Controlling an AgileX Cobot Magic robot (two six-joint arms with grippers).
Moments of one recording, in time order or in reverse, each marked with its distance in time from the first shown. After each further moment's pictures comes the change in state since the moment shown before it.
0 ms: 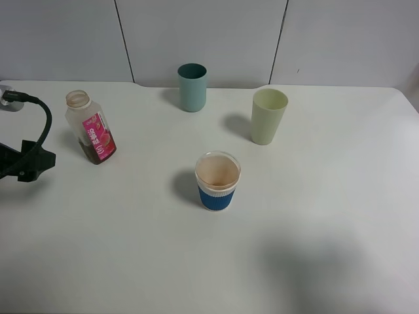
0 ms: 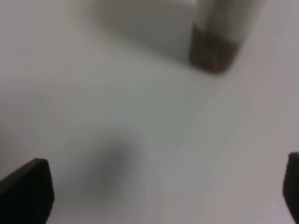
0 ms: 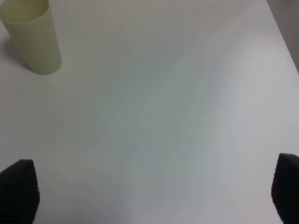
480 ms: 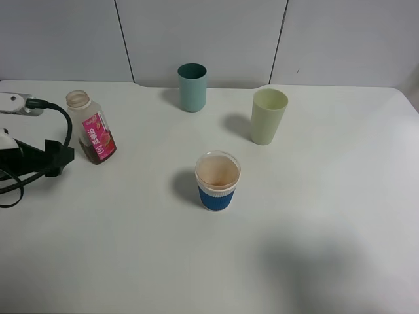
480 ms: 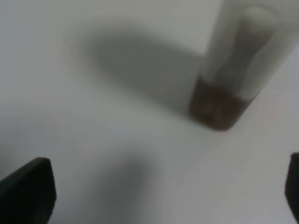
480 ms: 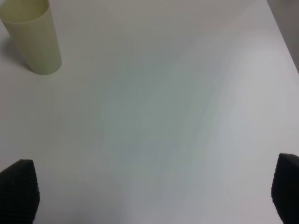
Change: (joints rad) left arm 0.000 0.282 0.061 0.292 -0.449 -0.287; right arm 0.000 0.000 0.000 0.000 0.000 0.000
